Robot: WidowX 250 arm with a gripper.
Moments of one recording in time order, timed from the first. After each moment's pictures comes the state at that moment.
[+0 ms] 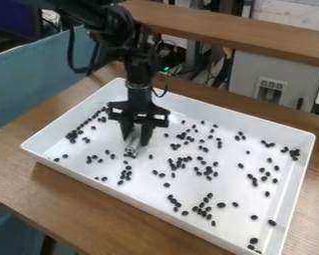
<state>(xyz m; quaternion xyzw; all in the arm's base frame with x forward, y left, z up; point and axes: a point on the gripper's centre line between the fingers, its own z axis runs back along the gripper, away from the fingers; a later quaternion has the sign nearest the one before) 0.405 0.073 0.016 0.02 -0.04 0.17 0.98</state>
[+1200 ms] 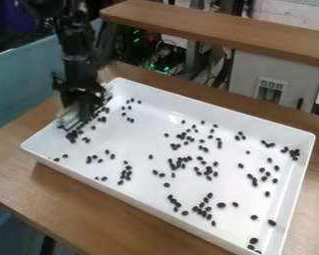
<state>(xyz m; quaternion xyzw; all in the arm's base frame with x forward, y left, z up) 0.369 0.168 0.054 0.05 -0.04 0.03 1.00</state>
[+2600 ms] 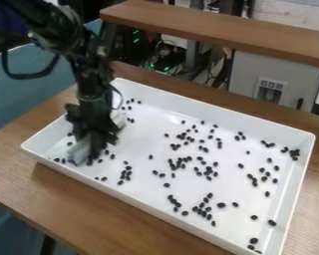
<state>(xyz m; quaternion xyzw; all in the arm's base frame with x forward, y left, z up) 0.343 0.094 0.013 0.04 -0.04 -0.03 1.00</state>
